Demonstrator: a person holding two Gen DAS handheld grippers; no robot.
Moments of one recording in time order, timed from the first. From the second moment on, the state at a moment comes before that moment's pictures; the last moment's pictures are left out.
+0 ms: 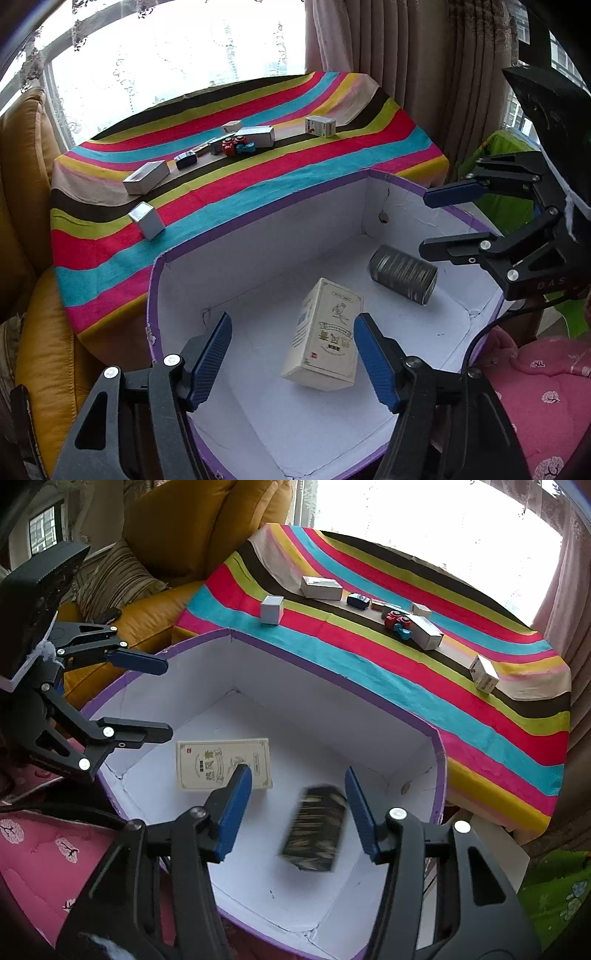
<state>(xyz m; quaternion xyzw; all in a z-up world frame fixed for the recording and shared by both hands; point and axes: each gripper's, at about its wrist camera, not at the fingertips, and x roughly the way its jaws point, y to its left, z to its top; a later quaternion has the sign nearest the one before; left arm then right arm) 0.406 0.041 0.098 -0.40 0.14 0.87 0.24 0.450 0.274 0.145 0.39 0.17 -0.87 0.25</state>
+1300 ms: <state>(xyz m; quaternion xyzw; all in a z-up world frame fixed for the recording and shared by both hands) 0.138 -0.040 0.048 -0.50 -0.01 0.87 0.03 0.386 0.289 0.134 0.43 0.08 -0.87 0.21</state>
